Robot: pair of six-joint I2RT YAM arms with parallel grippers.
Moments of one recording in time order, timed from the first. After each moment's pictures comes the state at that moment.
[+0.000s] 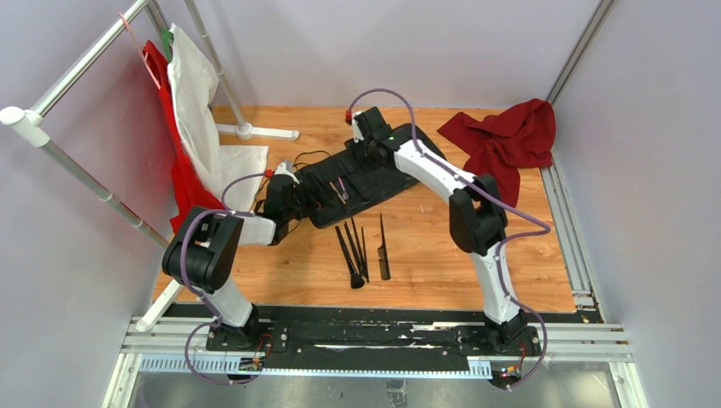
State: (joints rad) left arm -0.29 1.65 0.58 0.58 0.14 -0.80; right arm 0.64 2.25 1.99 -0.60 0.01 0.06
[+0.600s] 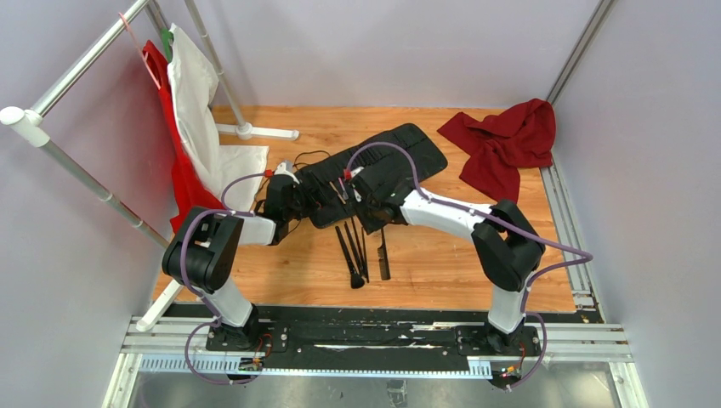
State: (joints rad) left arm -0.29 1.65 0.58 0.58 0.14 -0.80; right arm 0.83 1.84 1.32 -0.48 0.10 0.17
